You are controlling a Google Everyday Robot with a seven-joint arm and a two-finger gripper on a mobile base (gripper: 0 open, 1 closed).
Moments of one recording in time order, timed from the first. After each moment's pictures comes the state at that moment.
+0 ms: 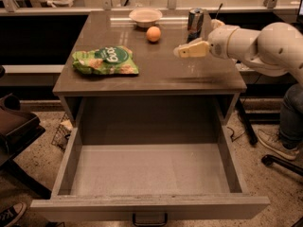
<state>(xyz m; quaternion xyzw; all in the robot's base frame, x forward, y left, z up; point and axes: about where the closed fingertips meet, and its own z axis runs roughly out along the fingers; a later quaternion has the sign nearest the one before) 0.754 -0.152 0.907 -0.34 0.70 0.17 0.61</state>
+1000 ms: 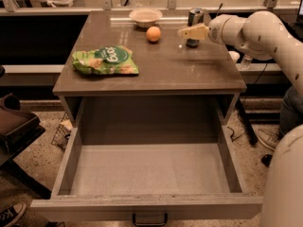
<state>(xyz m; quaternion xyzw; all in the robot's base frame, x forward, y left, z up) 0.849 -0.194 0.900 -0.22 0.76 0.12 0.60</state>
